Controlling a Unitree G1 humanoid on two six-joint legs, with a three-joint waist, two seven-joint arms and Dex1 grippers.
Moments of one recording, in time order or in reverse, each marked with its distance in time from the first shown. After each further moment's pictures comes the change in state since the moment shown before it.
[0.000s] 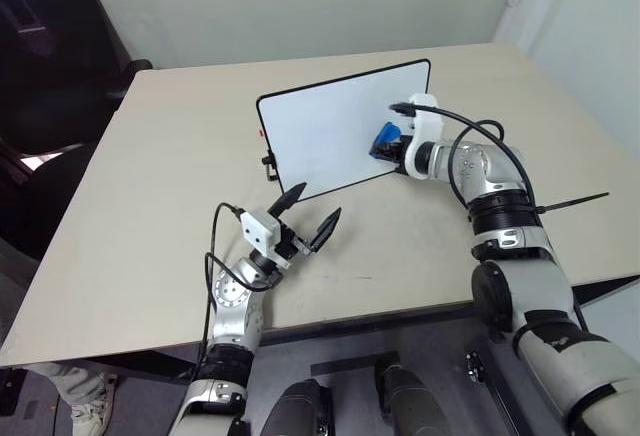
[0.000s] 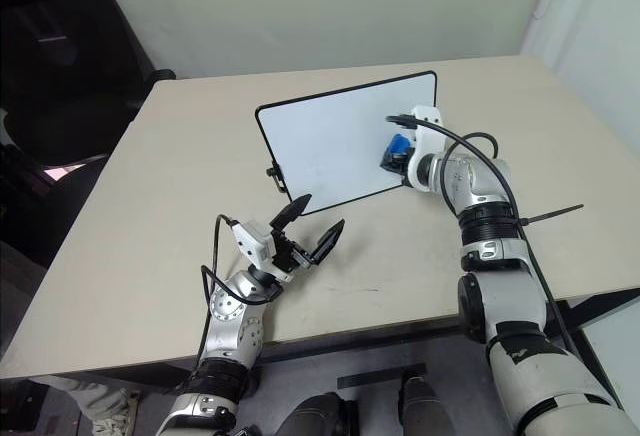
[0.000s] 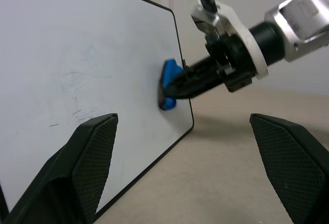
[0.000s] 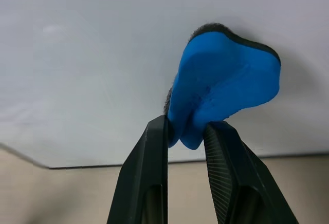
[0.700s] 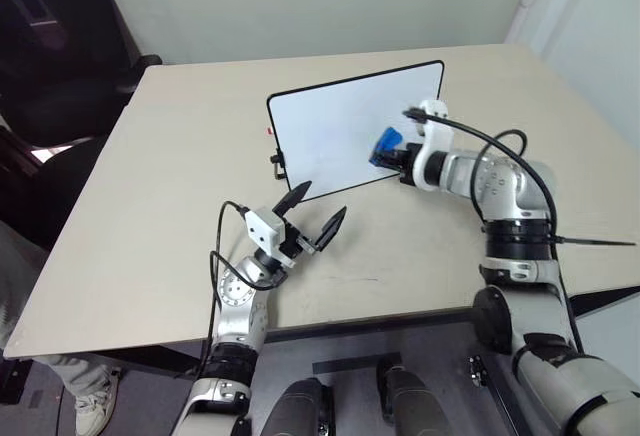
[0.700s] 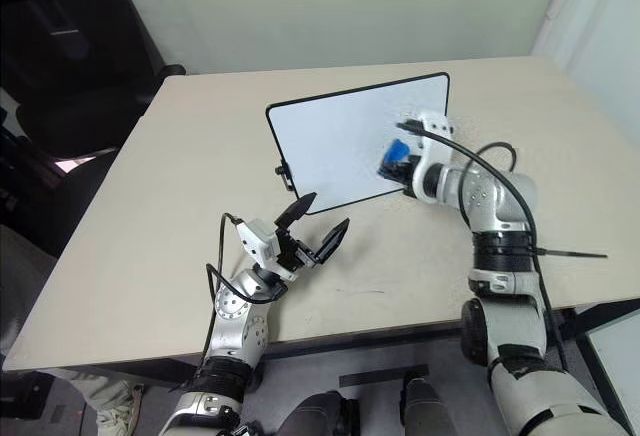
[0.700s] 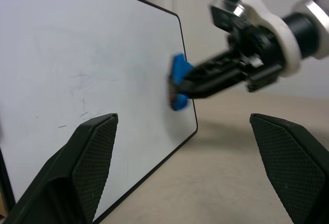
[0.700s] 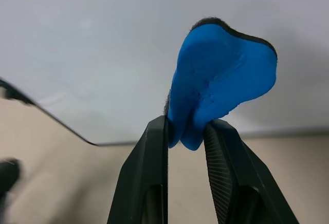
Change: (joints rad) left arm -0.005 -0.013 -0.013 -0.007 -0.002 0.002 -0.003; right arm 0.237 -0.110 -0.079 -0.445 0.106 0.295 -0.054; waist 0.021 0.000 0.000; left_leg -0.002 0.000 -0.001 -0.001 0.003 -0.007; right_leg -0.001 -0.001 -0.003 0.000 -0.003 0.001
